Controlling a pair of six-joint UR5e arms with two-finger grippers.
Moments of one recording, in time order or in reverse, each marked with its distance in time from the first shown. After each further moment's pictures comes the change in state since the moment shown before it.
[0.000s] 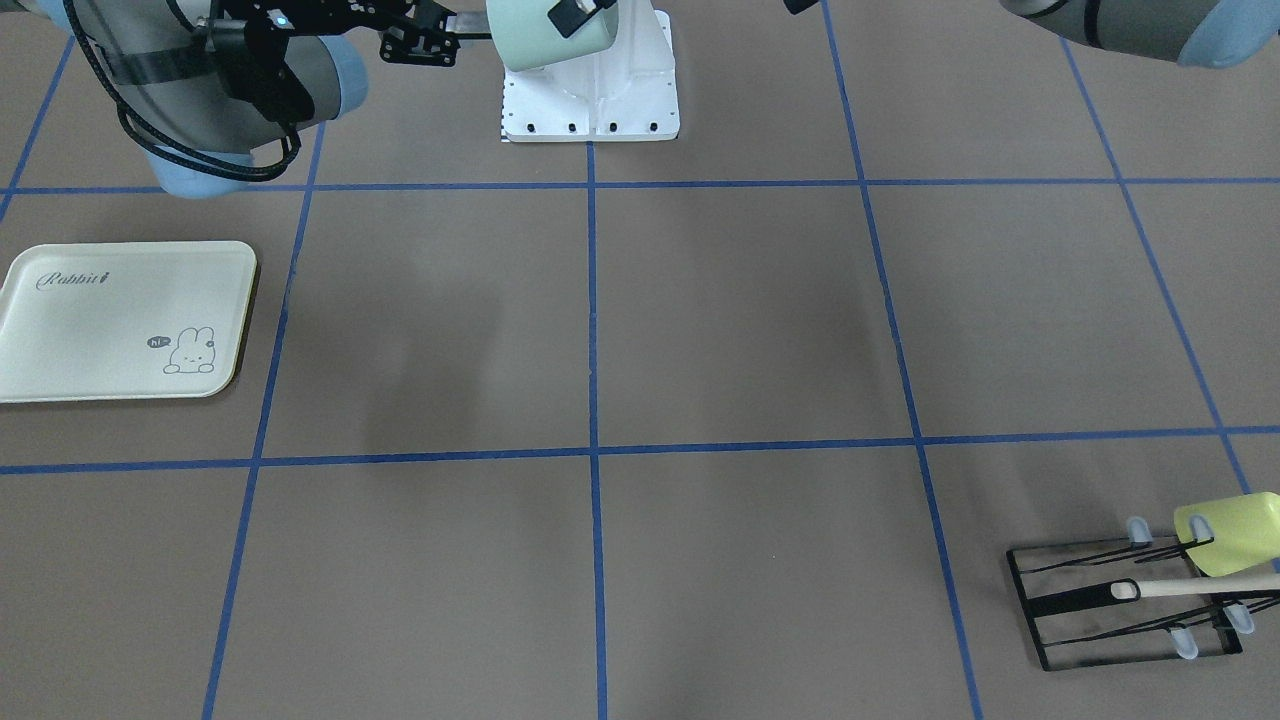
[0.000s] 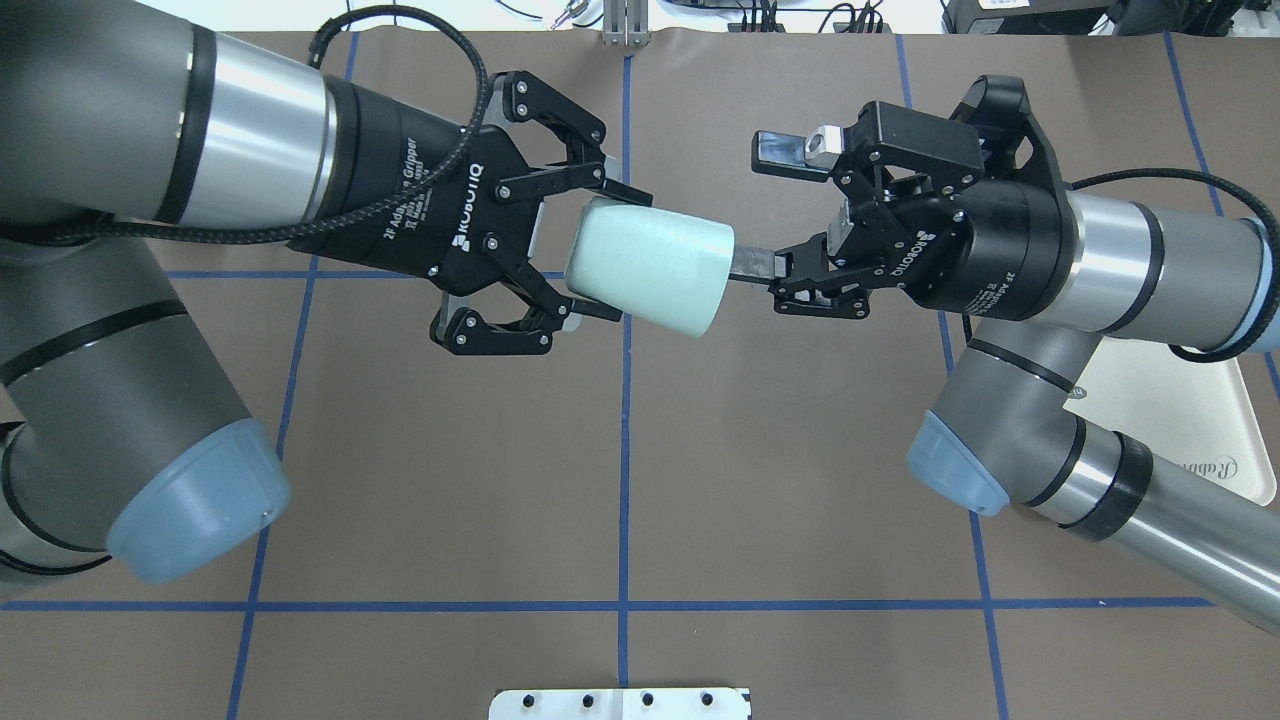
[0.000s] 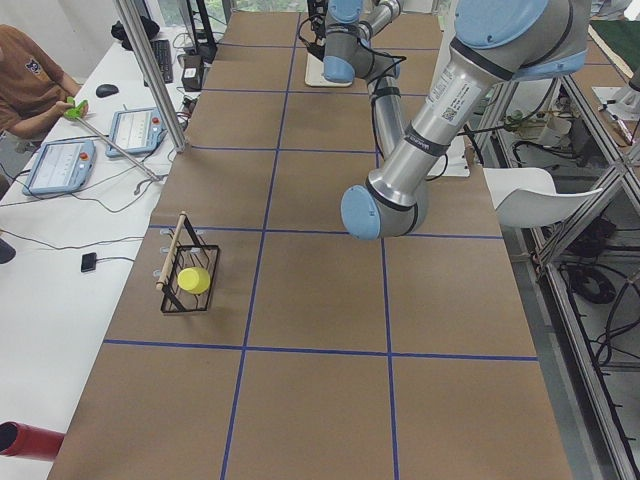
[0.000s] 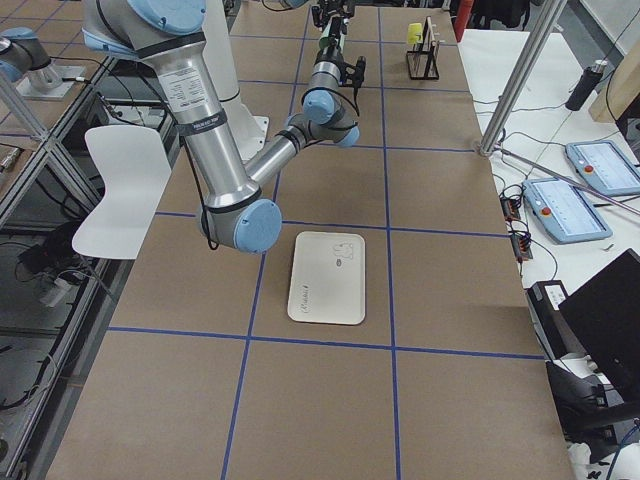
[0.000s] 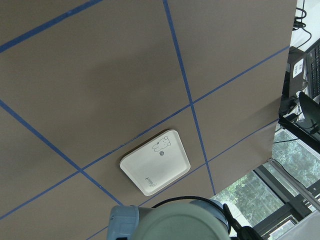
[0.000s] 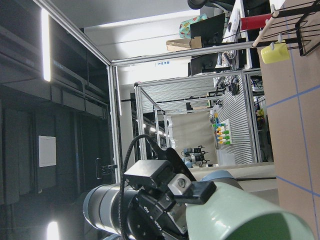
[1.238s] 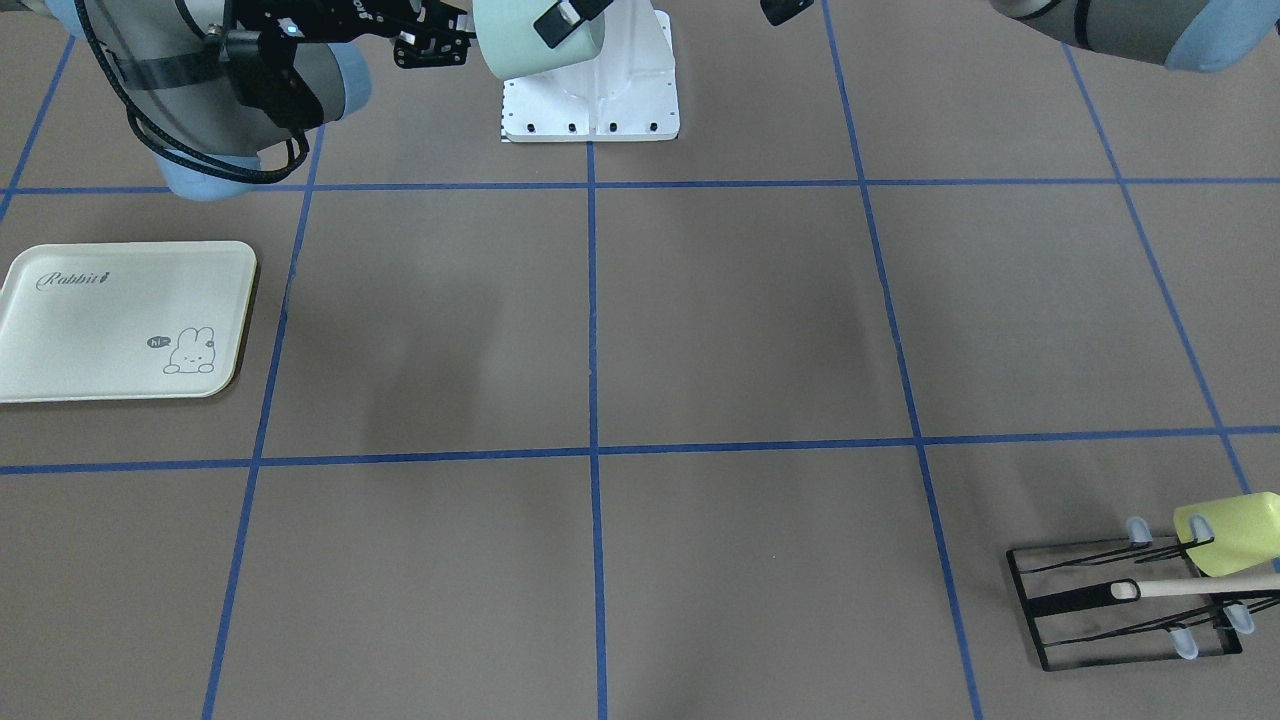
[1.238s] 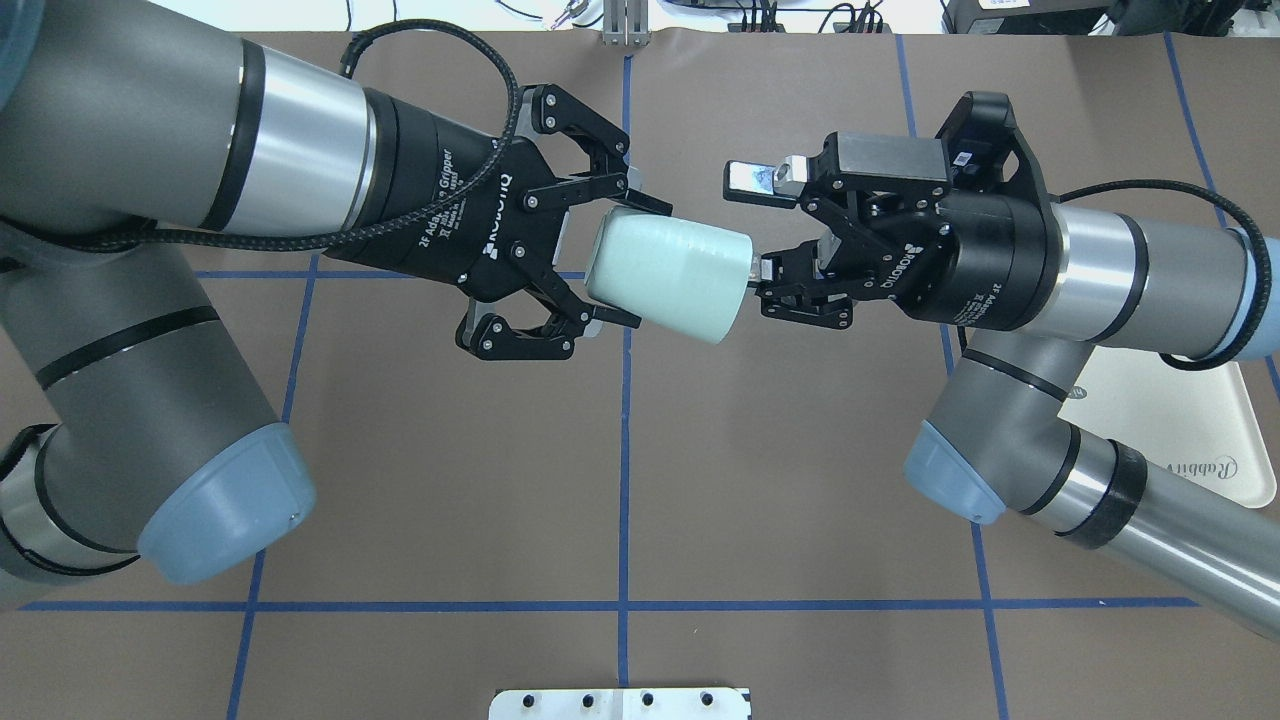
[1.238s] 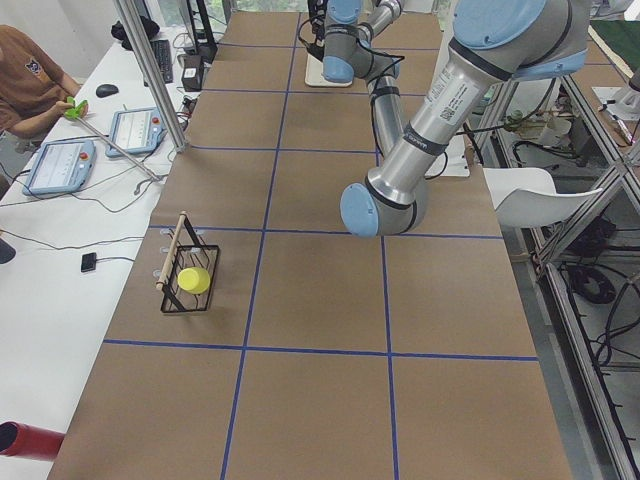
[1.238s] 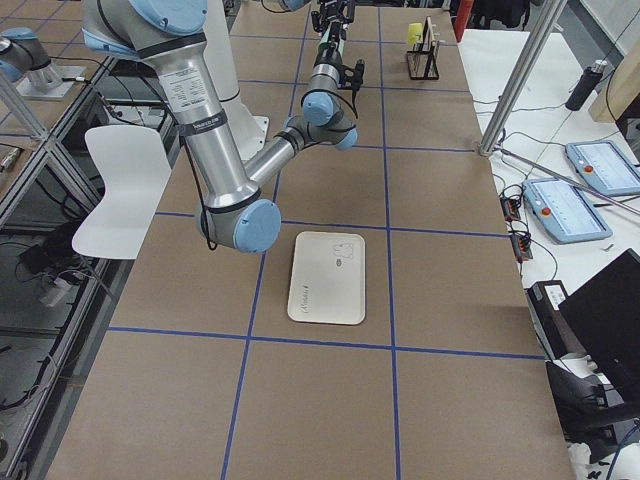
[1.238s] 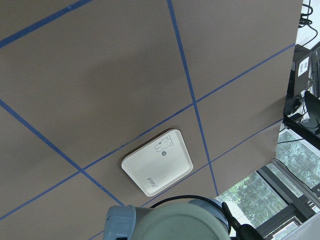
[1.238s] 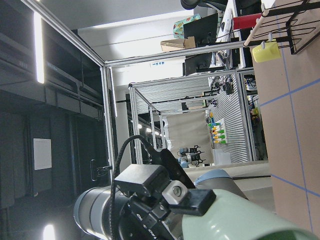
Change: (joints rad) left arm 0.010 -0.012 0.019 0.000 0.007 0.002; right arm -0.014 -0.004 -0.006 -0.006 0.000 0.000
